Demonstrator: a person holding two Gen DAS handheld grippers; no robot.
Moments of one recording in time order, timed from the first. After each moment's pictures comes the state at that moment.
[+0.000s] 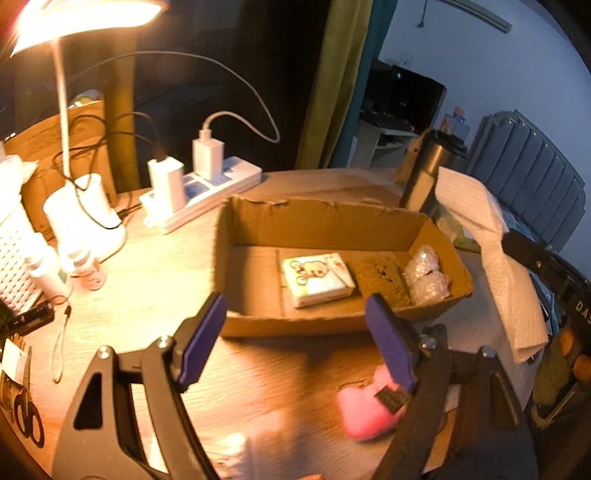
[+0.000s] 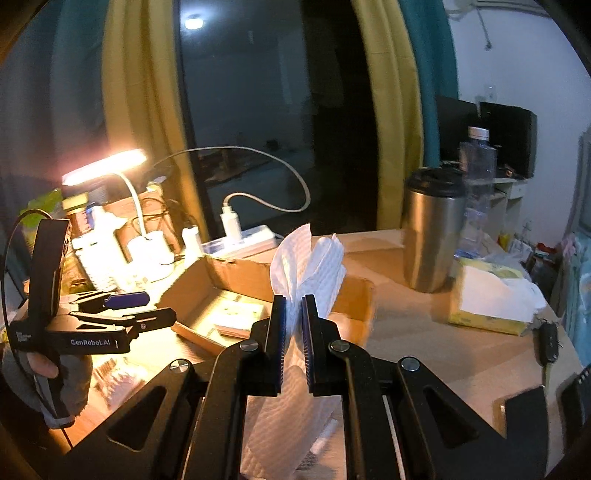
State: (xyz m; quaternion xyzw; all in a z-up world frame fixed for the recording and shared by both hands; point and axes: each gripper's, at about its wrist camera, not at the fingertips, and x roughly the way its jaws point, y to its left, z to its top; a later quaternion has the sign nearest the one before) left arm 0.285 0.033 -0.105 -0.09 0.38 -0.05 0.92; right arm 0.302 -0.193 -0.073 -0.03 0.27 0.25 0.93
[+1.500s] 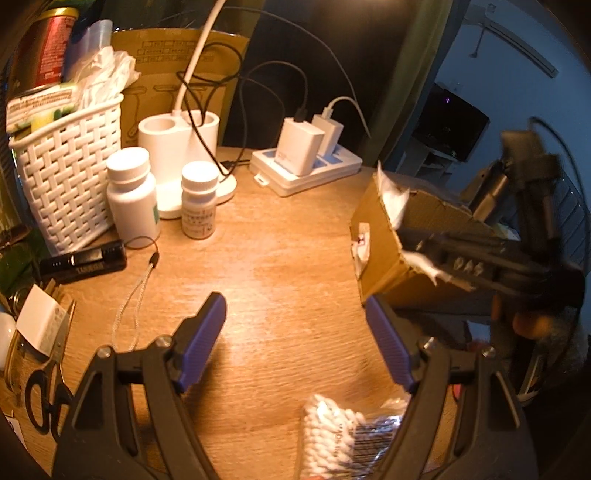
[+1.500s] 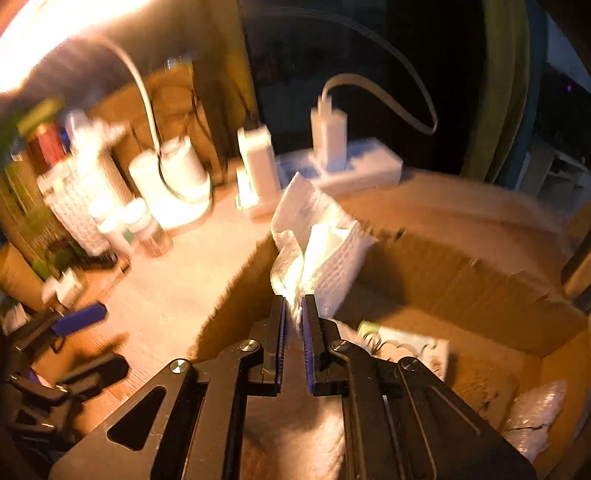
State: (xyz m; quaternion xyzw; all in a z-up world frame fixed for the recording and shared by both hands) left arm 0.252 0.157 -0.152 -0.16 0.38 0.01 0.91; right arm 0.392 0.015 -0.165 -0.12 0.45 0.30 0.83
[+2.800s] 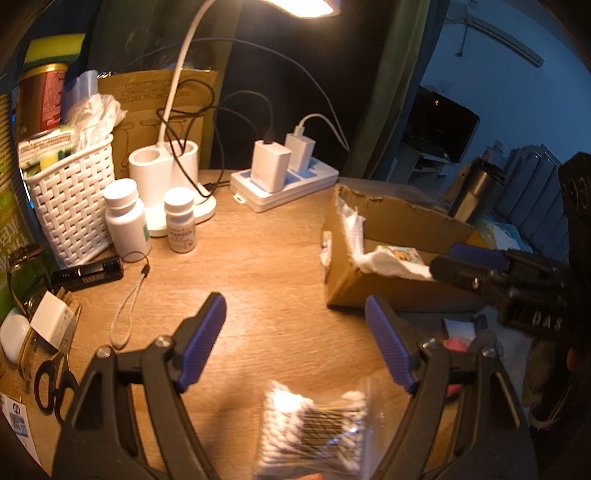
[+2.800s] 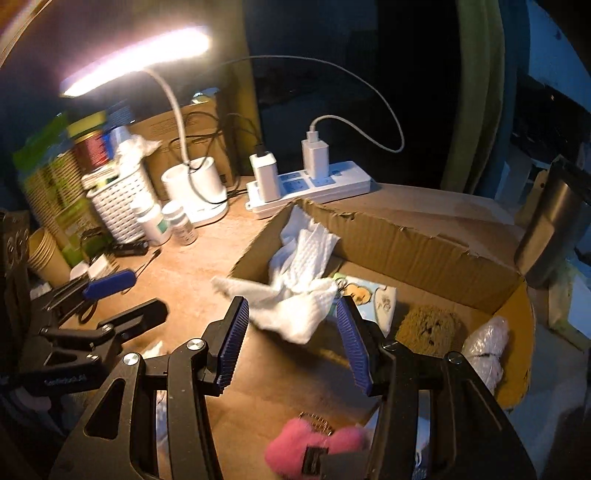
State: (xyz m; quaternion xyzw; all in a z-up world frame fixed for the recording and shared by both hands) left arm 0.234 0.124 -0.125 -0.13 0.35 0.01 0.93; right arm 0.320 -0.044 -0.114 -0.10 0.39 0.31 0.86
